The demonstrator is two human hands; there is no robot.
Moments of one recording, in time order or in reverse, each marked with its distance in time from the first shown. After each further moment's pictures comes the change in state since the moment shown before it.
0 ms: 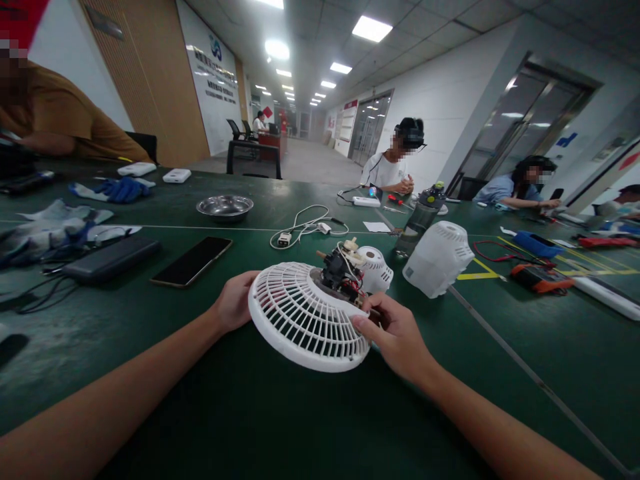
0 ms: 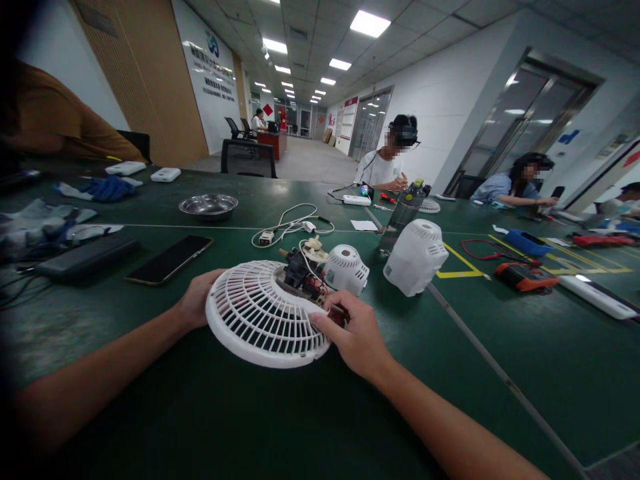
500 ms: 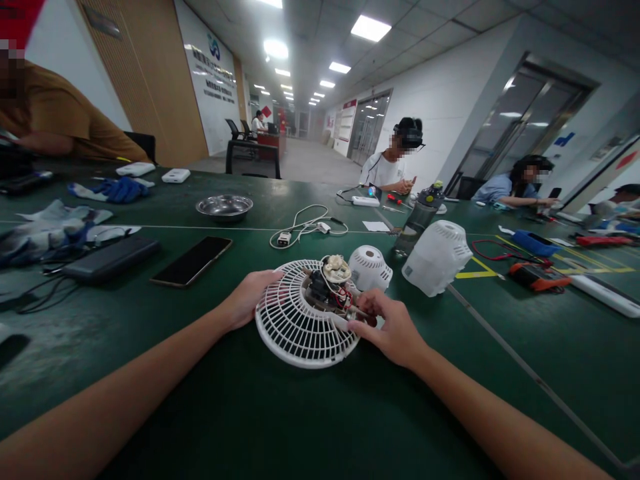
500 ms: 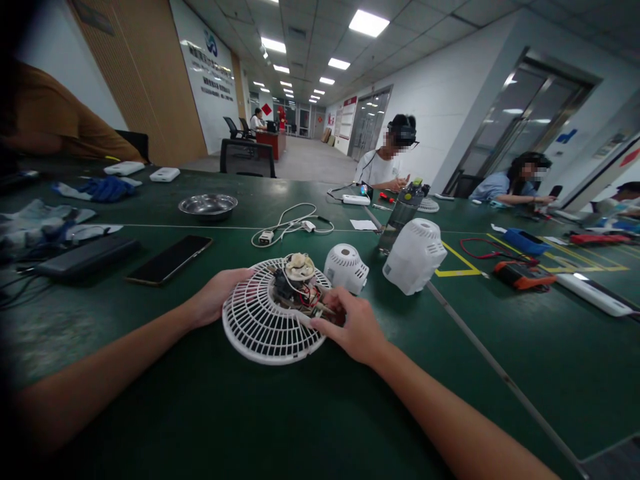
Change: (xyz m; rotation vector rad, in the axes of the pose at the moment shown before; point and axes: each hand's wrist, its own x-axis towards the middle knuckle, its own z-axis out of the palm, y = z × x) left_hand 0.011 -0.001 0.013 -0.143 -0.025 -0.122; right_hand 0.010 0.012 -0.006 -0.225 -0.072 -0.093
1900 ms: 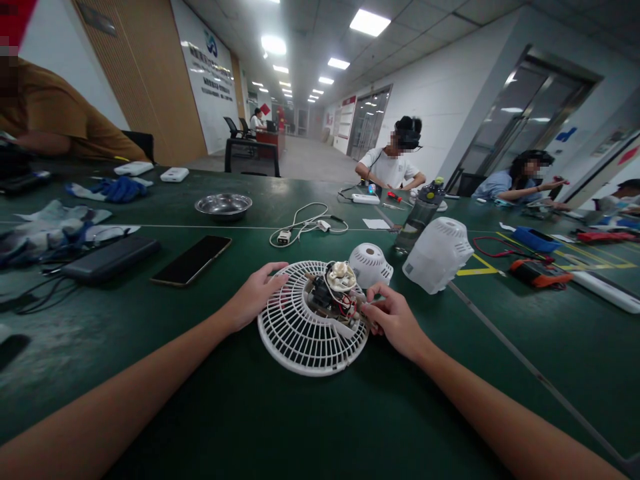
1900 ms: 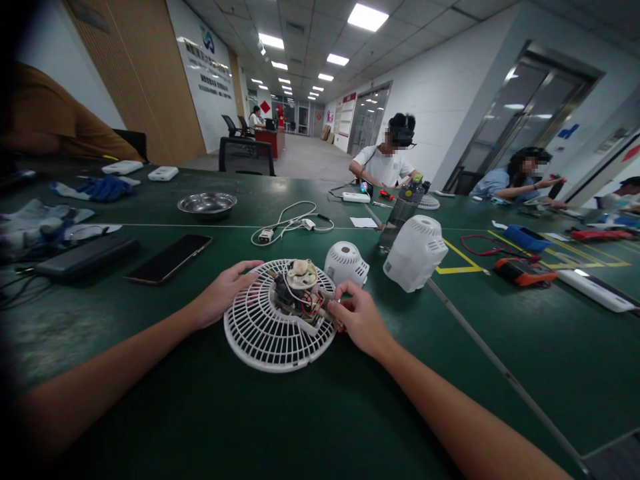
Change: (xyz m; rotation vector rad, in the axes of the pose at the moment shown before) left_hand -0.005 -0.002 0.001 0.280 -0.024 0.118; right_hand 0.005 0.018 0.004 0.508 -0.045 0.262
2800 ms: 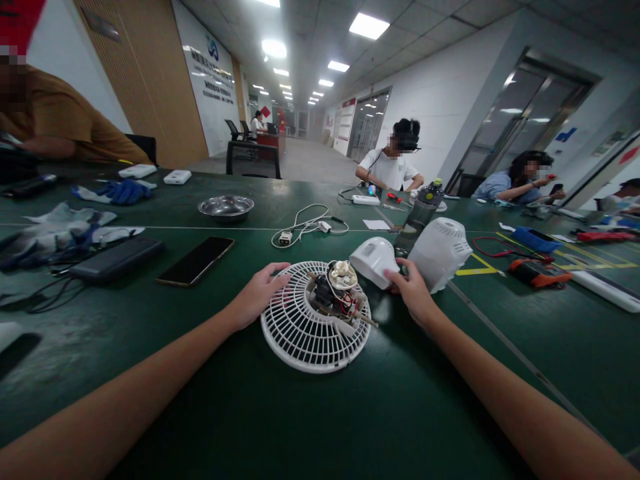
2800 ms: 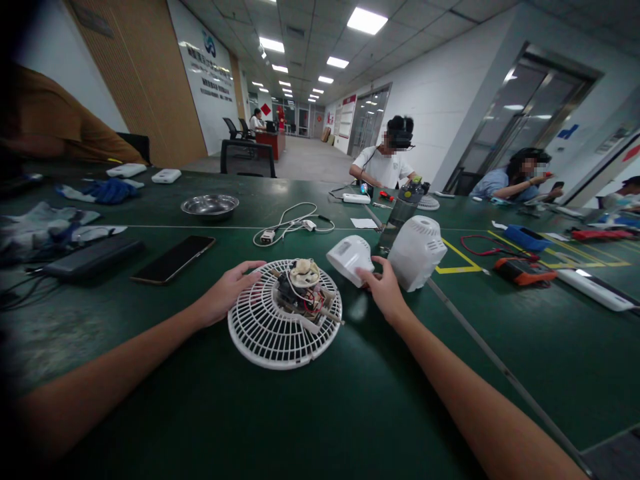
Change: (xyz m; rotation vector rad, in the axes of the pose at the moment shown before) left_hand 0.001 -0.004 -0.002 0.032 -0.018 0.021; right_hand 0.042 0.019 -0.061 -0.117 0.437 0.025
